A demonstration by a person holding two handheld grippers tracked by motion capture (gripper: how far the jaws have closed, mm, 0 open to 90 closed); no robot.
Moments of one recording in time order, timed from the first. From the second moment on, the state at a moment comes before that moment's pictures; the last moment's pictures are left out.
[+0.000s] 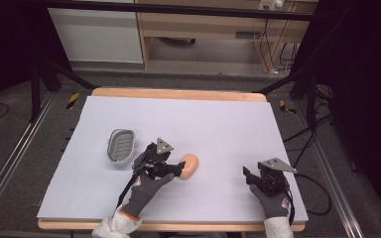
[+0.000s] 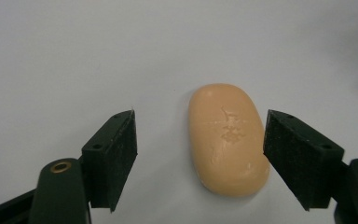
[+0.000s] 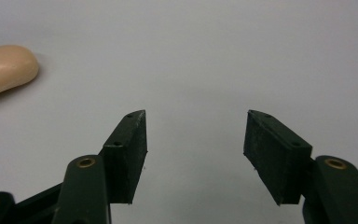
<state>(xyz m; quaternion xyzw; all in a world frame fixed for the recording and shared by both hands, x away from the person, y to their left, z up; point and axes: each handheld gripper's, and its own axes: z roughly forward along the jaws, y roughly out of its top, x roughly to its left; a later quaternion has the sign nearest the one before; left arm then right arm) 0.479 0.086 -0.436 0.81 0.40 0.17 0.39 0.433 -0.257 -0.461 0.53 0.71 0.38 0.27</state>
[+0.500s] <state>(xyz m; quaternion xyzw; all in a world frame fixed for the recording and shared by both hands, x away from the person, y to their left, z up) 0.486 0.063 -0.448 0.83 0.39 0.15 0.37 0.433 -0.258 -0.461 0.53 0.71 0.38 0.27</state>
